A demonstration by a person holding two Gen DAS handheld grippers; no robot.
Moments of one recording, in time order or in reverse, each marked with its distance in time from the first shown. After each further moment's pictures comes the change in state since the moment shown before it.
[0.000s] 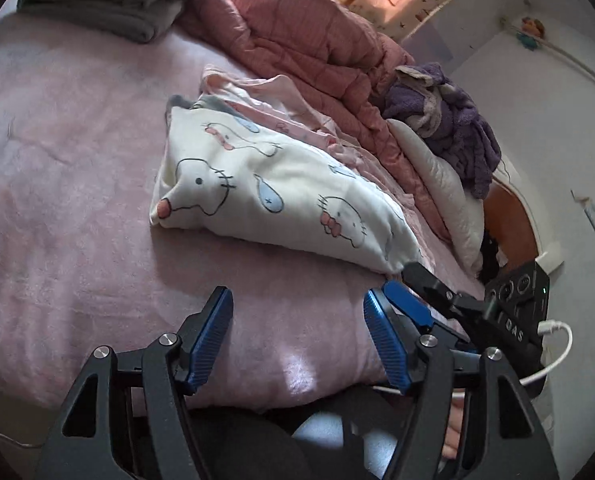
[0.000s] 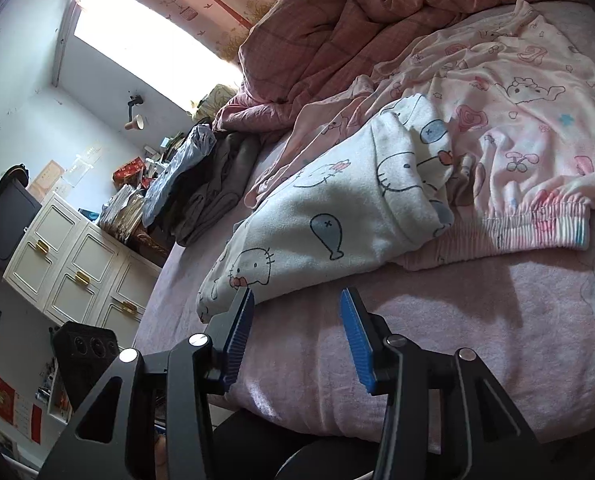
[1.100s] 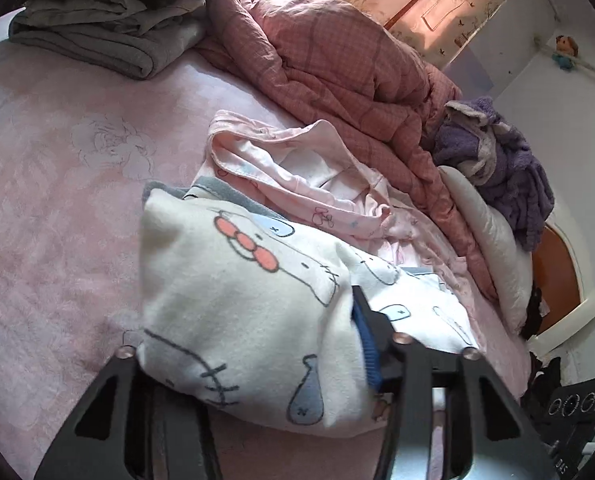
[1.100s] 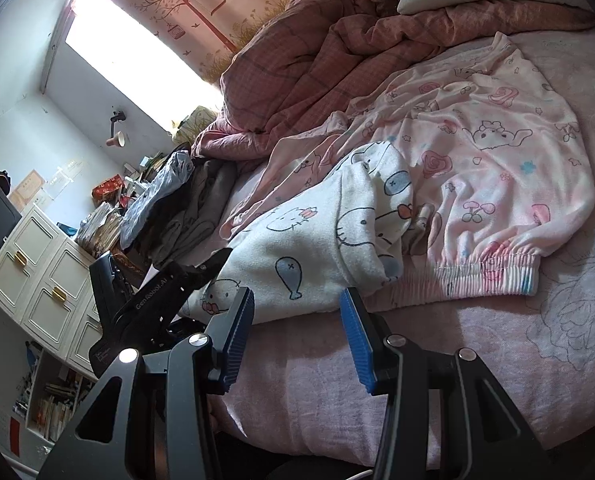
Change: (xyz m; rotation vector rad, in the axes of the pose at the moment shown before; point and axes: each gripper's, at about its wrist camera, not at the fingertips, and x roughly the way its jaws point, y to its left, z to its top) left arm 0.057 0.002 0.069 -0.013 -0.121 0.131; right arm -0.025 -0.005 0.013 -0.011 -0.097 -0.105
